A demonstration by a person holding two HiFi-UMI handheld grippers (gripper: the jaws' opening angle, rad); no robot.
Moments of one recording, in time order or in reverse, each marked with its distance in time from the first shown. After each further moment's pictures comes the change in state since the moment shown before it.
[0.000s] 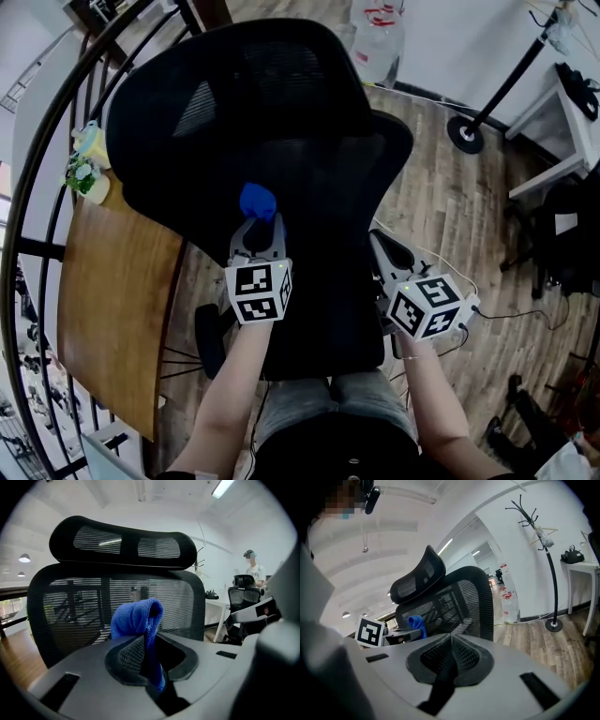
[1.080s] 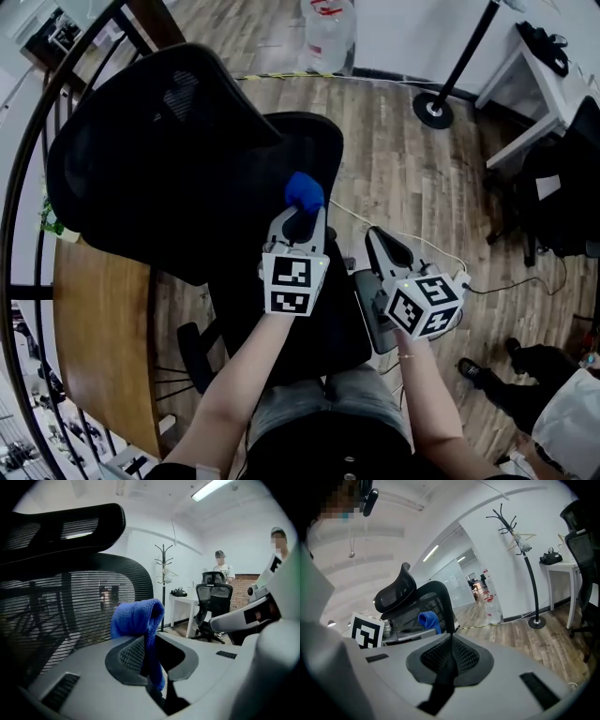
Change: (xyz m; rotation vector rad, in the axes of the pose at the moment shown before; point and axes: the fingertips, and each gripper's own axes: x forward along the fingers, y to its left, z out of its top) left arm 0.063 -0.177 0.017 0.140 0.010 -0.345; right arm -0.050 -0.082 0.004 0.092 -0.066 -0.149
